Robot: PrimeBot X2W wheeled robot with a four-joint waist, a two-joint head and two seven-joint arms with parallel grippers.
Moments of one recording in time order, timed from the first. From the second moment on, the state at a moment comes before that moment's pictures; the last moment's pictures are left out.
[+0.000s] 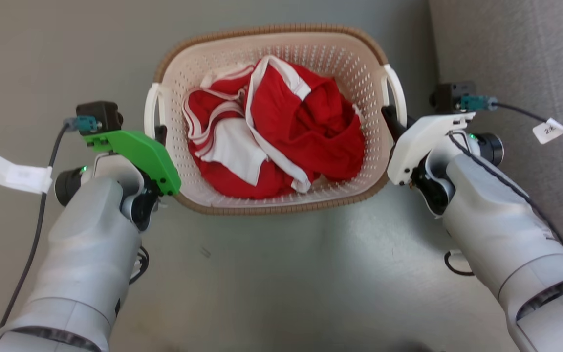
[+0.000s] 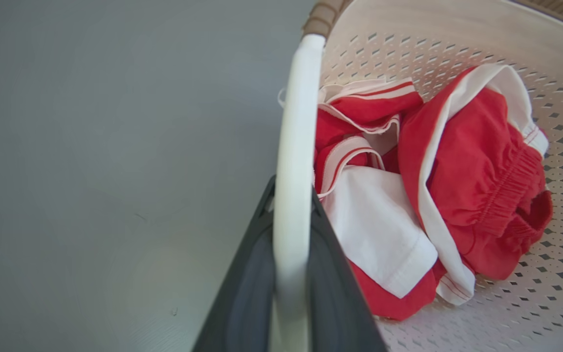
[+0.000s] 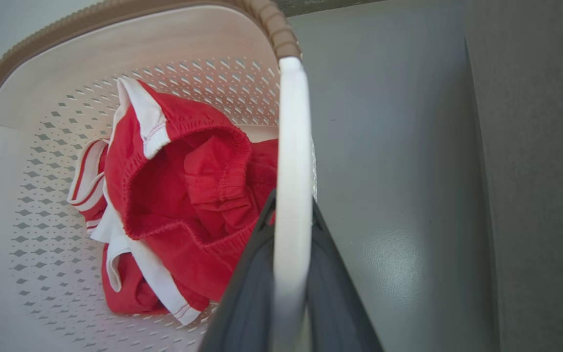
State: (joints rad) left arm -0.88 0.02 -0.46 1.15 -0.73 -0.10 -0.03; right arm -0.86 -0.05 0.55 1.16 0.59 0.11 -0.15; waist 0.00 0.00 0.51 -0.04
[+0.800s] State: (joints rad) left arm -1.05 0.01 -0.48 1.15 -0.68 -0.08 -0.13; right arm -1.03 -0.06 0.54 1.16 0.56 0.07 -0.20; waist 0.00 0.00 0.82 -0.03
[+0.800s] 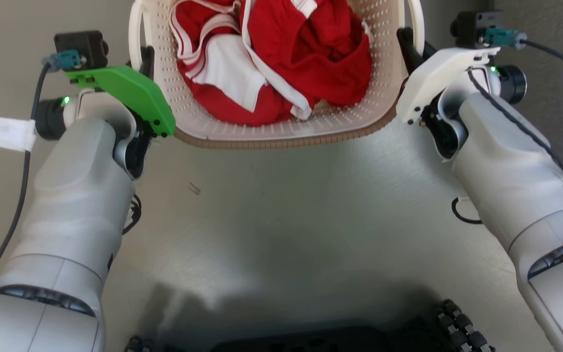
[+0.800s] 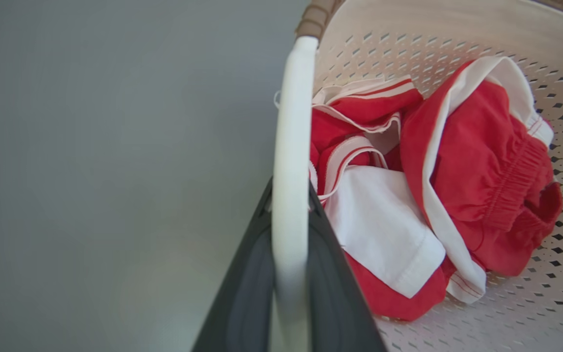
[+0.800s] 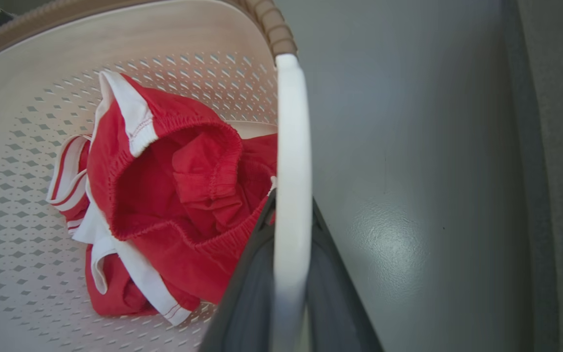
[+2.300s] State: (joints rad) left arm -1.17 0.00 -0.51 1.19 -0.64 -0.09 -0.24; right arm -1.14 -0.08 0.55 1.17 0.54 0.05 -0.26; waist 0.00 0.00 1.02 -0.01
